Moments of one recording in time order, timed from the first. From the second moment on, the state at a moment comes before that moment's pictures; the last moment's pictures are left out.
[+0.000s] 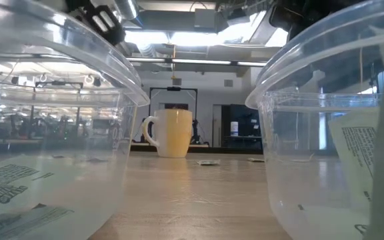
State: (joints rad) left arm -0.54 1.67 1.10 -0.31 0.14 -0.41; right arm 0.35 1.41 0.68 0.06 0.34 0.36
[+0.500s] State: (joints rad) left arm -0.54 1.72 1.13 -0.32 0.16 -0.41; right arm 0.35 1.47 0.68 0.11 0.34 0.35
